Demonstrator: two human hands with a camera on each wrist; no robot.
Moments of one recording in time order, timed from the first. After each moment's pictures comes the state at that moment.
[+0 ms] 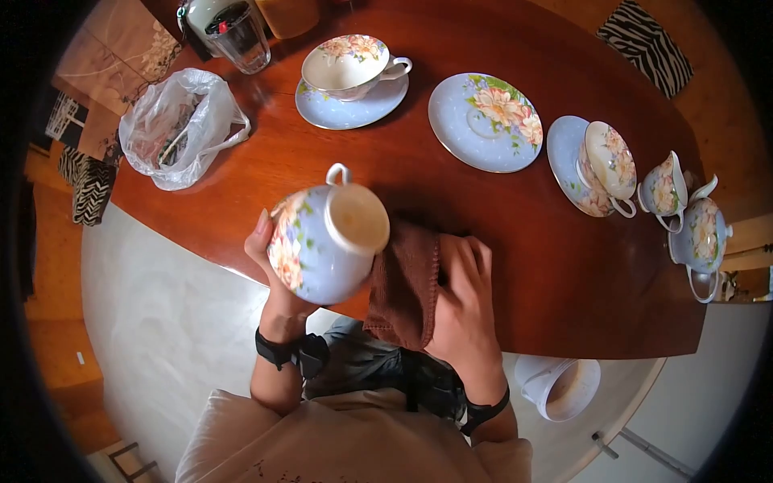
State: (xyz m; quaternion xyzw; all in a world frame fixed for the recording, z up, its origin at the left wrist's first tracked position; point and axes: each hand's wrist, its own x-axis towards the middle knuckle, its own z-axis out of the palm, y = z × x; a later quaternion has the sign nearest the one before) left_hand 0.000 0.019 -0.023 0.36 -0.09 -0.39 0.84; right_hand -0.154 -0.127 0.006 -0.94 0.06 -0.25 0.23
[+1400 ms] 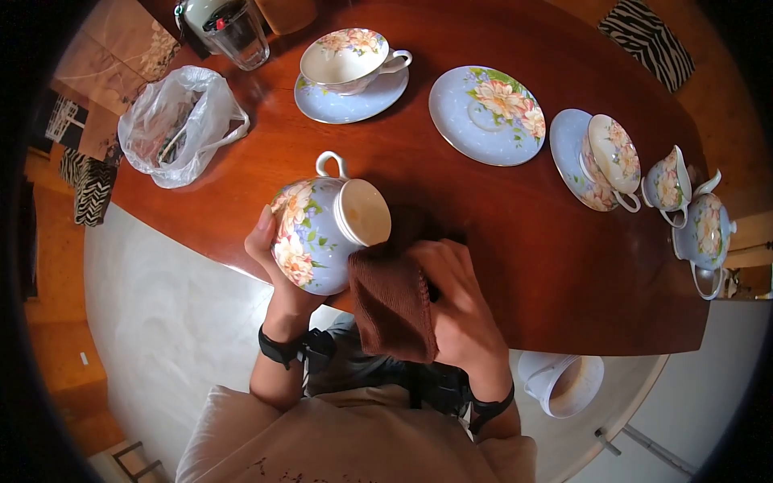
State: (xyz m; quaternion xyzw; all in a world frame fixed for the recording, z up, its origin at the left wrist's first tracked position) left_hand -0.009 0.011 -0.009 0.44 -0.06 -0.35 0.83; right_hand -0.161 -0.130 0.004 -0.88 -0.01 -0.24 0.41
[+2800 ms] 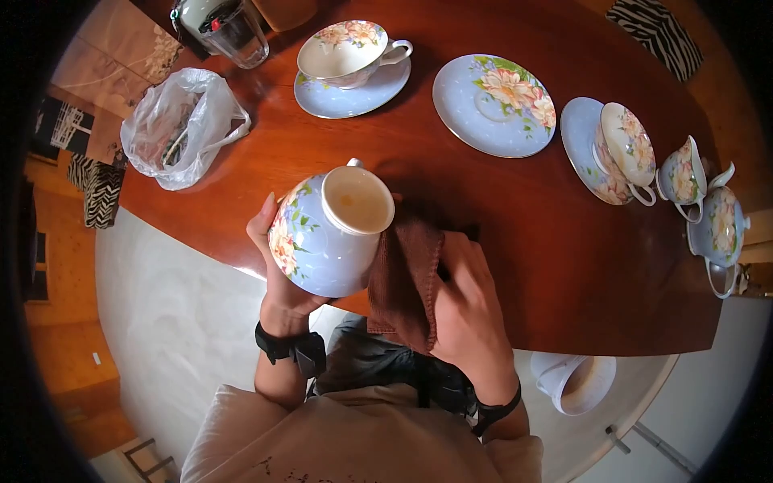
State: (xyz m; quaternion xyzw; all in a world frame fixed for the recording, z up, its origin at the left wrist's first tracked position) left_hand 0.004 0.019 -0.015 0.16 -0.01 -0.51 0.84; right_hand -0.157 -0.125 -0.001 -0.90 0.08 -0.25 0.34
